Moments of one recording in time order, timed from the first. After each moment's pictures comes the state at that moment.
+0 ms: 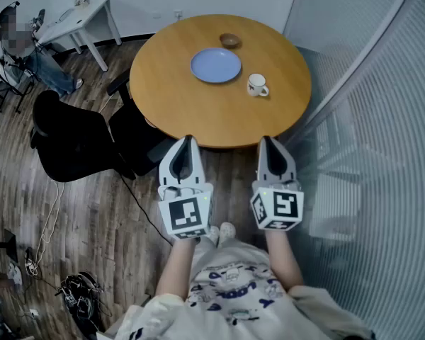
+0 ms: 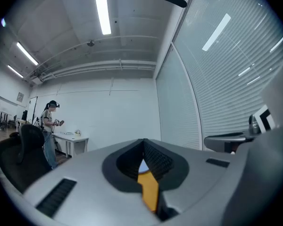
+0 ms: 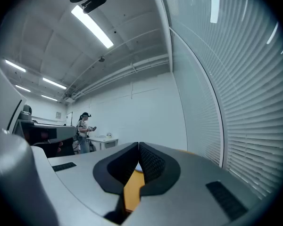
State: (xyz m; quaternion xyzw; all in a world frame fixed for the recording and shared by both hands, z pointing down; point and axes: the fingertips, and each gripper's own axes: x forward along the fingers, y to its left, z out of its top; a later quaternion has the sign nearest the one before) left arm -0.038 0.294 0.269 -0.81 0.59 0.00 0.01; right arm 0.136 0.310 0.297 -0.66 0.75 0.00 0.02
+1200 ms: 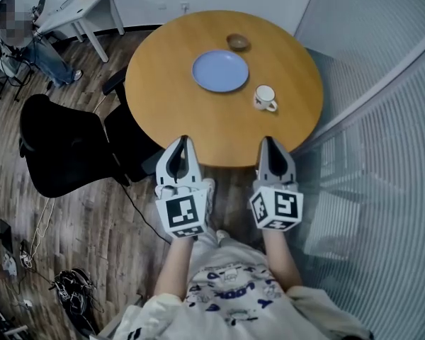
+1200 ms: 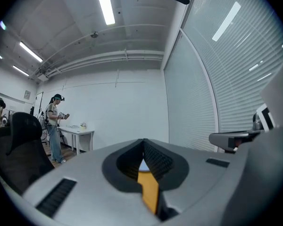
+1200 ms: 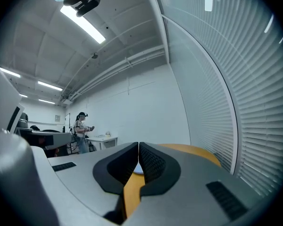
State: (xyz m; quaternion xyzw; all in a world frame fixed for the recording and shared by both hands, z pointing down) left arm -0.036 0.193 0.309 -0.78 0.62 -0.04 -0.01; right arm 0.158 0.204 0.328 -0.66 0.75 -0.04 0.03
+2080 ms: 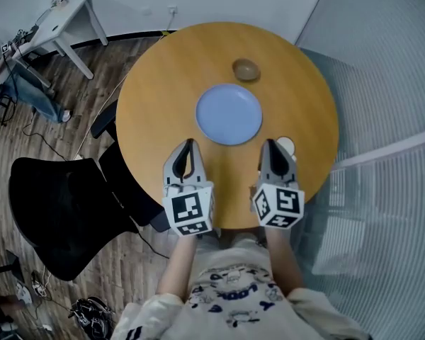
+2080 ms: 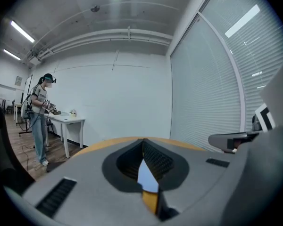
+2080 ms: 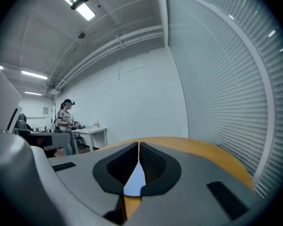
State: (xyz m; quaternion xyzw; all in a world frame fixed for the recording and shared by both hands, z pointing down) left arm -0.040 -0.064 0.341 -0.81 0.58 -0.06 -0.07; right arm 0.156 -0.037 0.356 -0.70 0.71 -0.10 -0.03
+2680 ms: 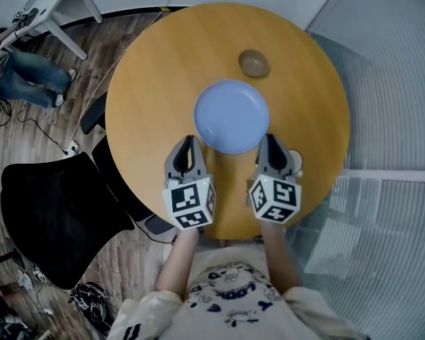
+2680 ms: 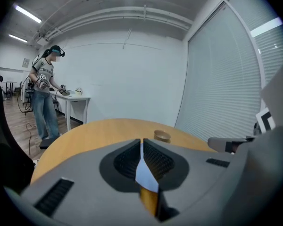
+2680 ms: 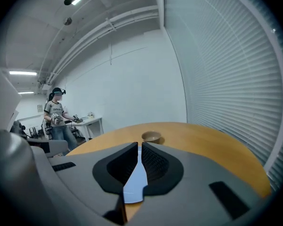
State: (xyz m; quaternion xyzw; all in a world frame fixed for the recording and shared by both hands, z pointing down) left arm -0.019 -0.144 0.408 -0.77 0.59 -0.10 -0.20; right arm 0.176 -0.126 0.408 -0.70 0.68 -0.17 -0.08
